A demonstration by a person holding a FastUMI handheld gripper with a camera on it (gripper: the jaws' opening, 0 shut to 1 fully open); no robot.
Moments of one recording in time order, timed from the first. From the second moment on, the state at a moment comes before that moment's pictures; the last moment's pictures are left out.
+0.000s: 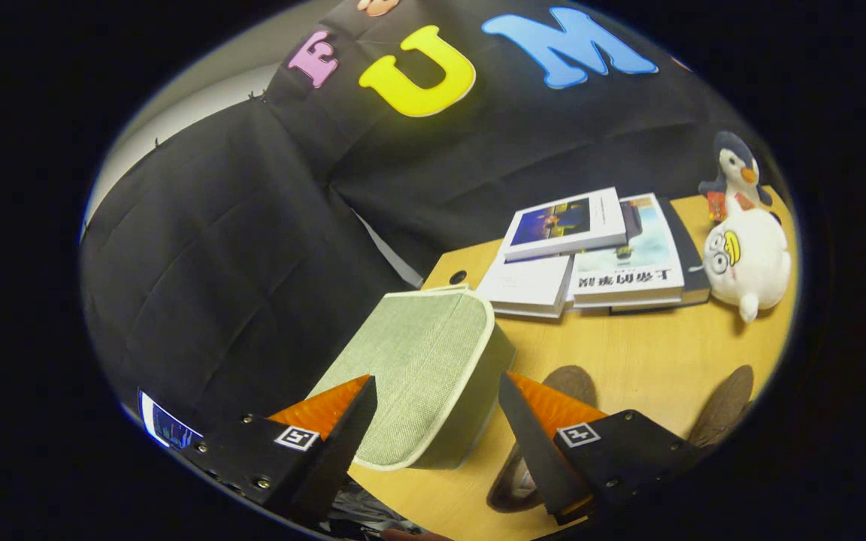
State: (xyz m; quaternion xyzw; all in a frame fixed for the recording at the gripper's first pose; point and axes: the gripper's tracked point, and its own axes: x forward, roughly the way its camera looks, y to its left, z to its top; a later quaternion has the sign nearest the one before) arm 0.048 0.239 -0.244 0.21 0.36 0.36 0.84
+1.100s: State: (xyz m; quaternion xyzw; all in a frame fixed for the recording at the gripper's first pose) arm 0.080 0.300 -0.266 0.41 0.48 0.35 0.69
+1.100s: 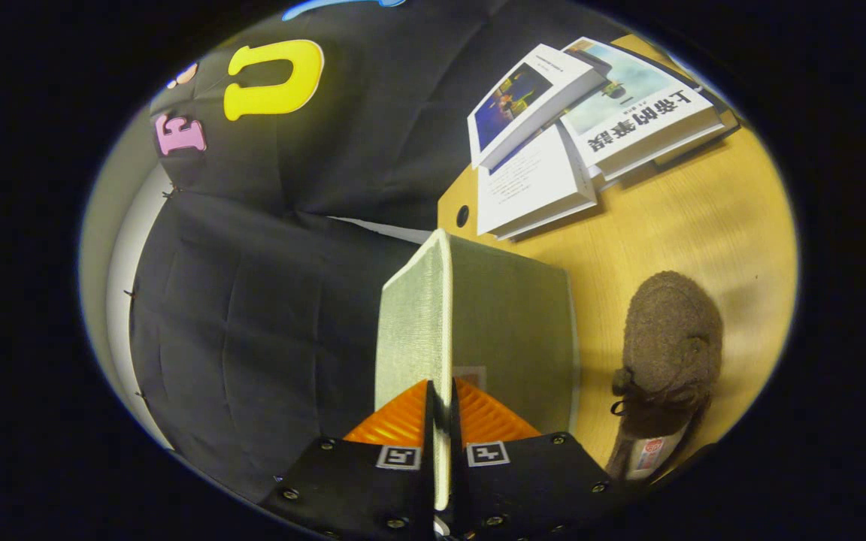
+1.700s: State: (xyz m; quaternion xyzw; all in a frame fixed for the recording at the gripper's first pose) arm 0.072 0.343 -0.162 0.36 0.43 0.42 0.72
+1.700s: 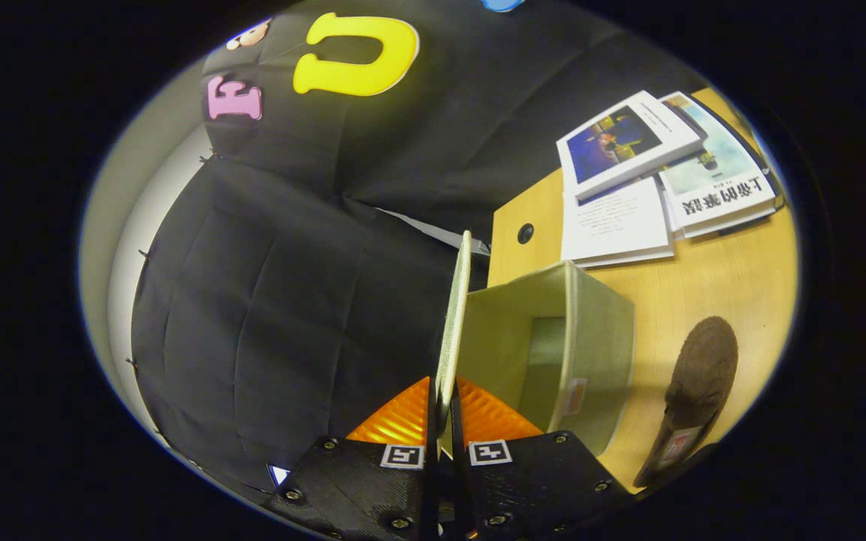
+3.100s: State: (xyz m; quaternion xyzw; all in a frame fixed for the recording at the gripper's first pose) arm 0.055 0.476 -0.085 0.18 0.39 0.49 0.76
